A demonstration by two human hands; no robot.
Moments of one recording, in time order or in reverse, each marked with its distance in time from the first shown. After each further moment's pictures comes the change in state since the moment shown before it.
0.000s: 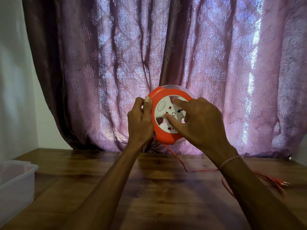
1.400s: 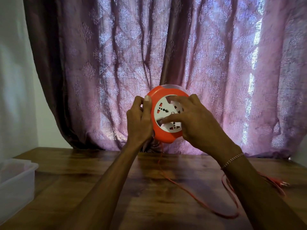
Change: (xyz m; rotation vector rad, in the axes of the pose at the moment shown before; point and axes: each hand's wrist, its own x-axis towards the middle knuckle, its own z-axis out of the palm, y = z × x) left_hand 0.002 0.000 -0.002 0.010 0.024 0.013; right_hand 0.002 0.010 0.002 0.006 -0.261 -0.261
